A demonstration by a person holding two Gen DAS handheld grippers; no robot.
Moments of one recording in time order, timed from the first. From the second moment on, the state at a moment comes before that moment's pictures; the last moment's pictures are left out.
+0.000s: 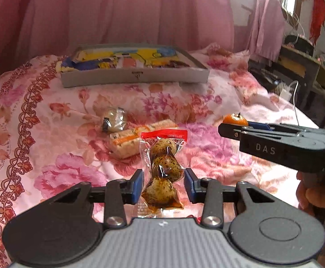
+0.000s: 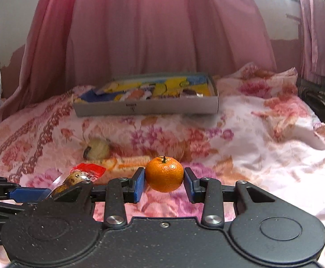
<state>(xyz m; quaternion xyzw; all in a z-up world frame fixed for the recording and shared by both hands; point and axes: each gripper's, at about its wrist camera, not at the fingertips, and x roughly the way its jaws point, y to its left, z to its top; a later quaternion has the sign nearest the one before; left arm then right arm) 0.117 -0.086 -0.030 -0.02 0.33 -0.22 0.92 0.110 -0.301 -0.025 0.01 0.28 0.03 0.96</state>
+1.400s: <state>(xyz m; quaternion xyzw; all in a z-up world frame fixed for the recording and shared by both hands) 0.397 -0.203 0.007 -0.06 0.30 -0.14 0.94 0.311 -0.364 -0.039 0.05 0.21 -0.02 0.98</state>
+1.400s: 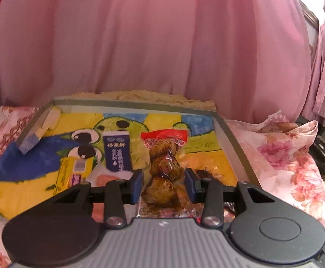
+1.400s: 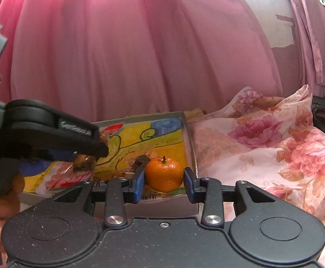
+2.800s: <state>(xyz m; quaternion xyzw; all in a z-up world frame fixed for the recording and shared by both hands) 0.250 -0.081 0.082 -0.13 0.20 -0.08 0.97 0.139 -0.313 0.029 0.01 0.06 -0.04 1.00</state>
